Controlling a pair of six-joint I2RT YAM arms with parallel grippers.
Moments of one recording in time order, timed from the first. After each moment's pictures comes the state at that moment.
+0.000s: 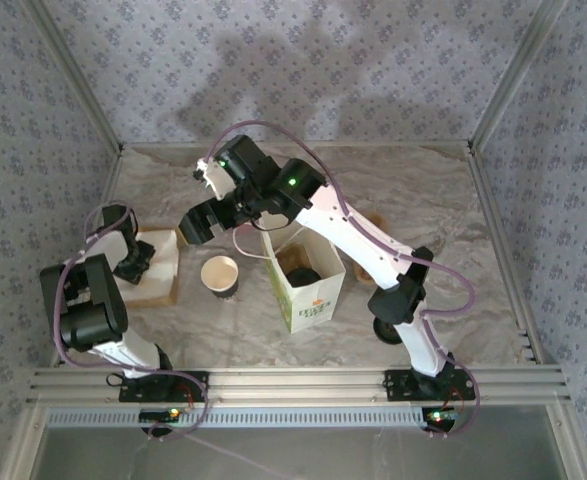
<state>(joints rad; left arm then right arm) 0.26 1.57 0.87 -0.56 -0.10 -0.93 0.98 2.12 2.49 -1.10 -0.38 0.32</state>
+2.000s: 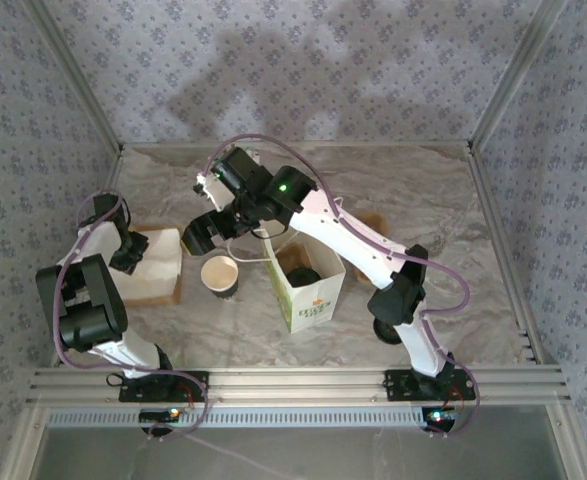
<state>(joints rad) 0.29 1.59 1.00 -0.67 -0.09 -0.86 0.99 2.12 2.39 -1.10 -0.38 0.32</state>
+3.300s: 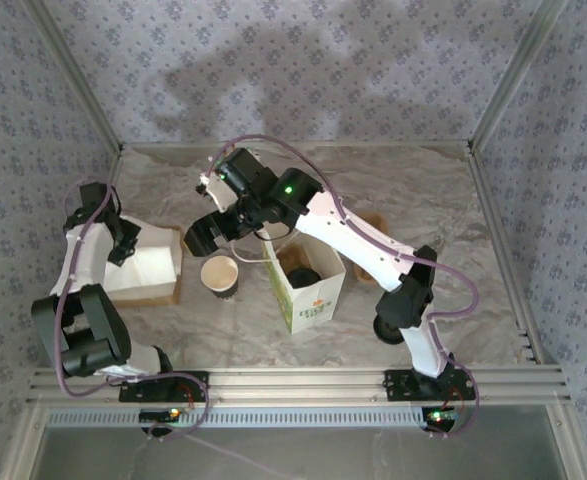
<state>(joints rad) 0.28 1.41 1.08 -0.79 -0.08 -0.81 0.99 2.05 2.30 -1.05 -0.38 0.32</state>
